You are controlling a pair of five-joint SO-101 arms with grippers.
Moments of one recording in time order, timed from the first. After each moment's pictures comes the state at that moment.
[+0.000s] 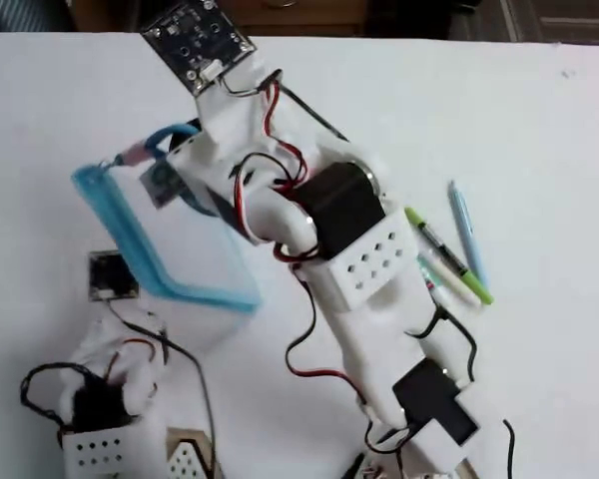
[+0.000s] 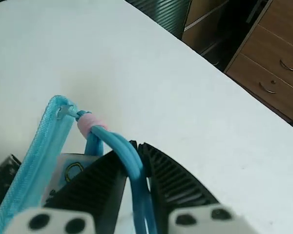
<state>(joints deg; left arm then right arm) -16.0 -103.3 96.1 67.1 -2.1 -42.8 -1.1 -41.6 84.4 9.5</state>
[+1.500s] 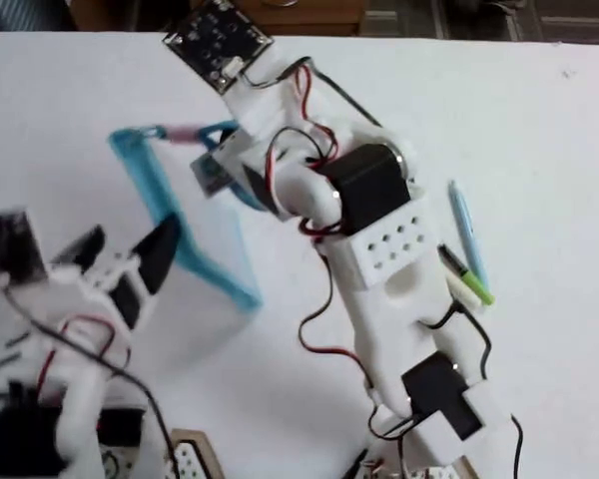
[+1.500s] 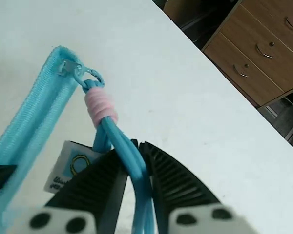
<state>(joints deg) -4.7 -73.4 38.7 75.8 13.1 -36.0 -0.7 -41.6 88.6 20.9</state>
